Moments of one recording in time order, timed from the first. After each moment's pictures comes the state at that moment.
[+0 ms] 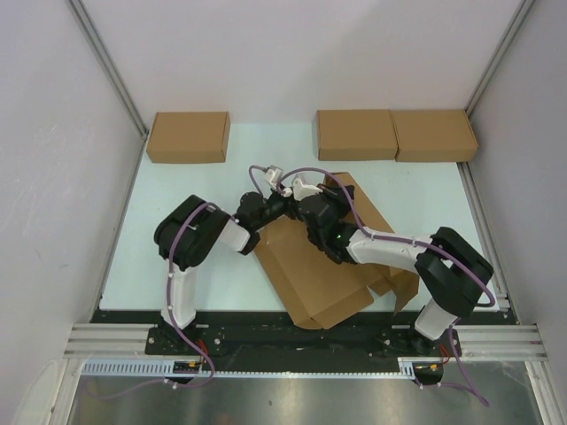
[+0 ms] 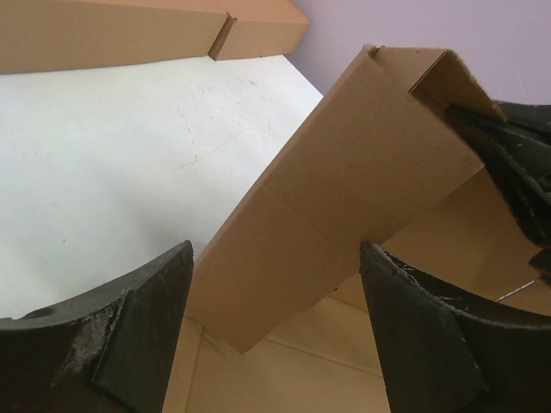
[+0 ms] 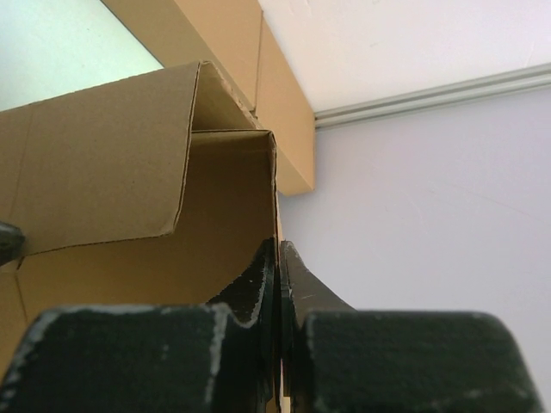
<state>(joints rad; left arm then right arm) -0.57 2.04 0.81 1.30 0.41 -0.62 0.90 1.64 0.93 0.33 1.15 -0.83</state>
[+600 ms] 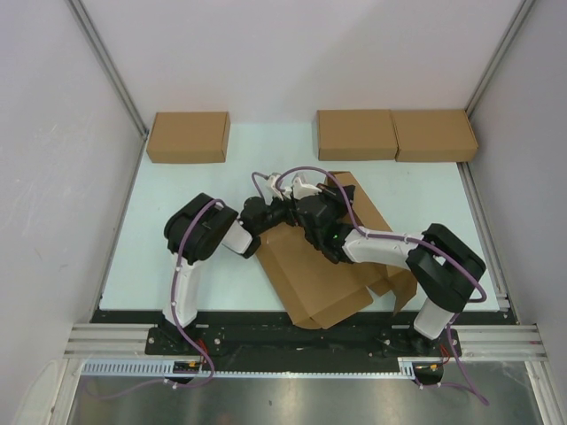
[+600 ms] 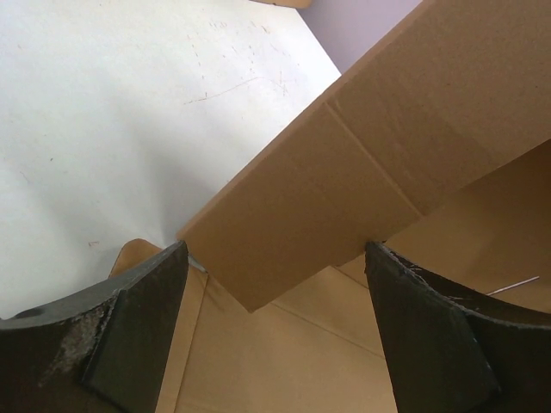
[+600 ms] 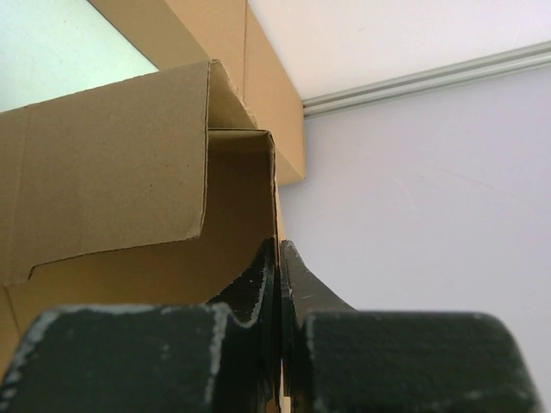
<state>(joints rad) -0.56 2.14 0.81 1.31 0.43 -0.75 0.90 1.69 0.94 0.41 1.21 -0.87</state>
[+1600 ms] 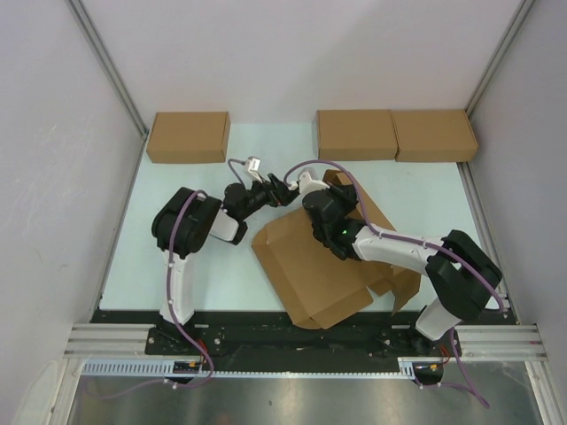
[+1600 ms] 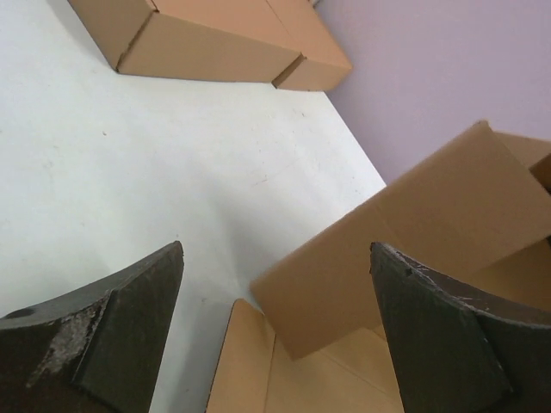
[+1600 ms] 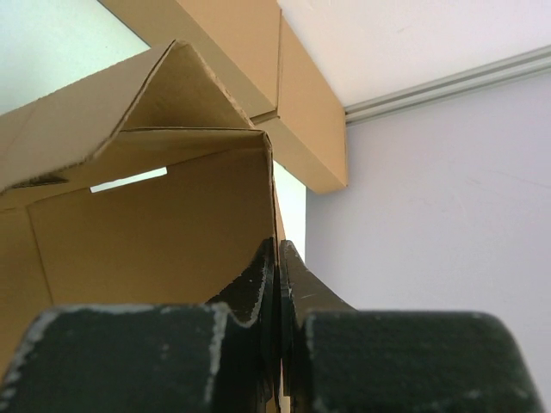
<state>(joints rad) -0.42 2.13 0.86 1.31 0.48 -0.79 0.87 1.60 0.95 0.23 1.10 -0.67</state>
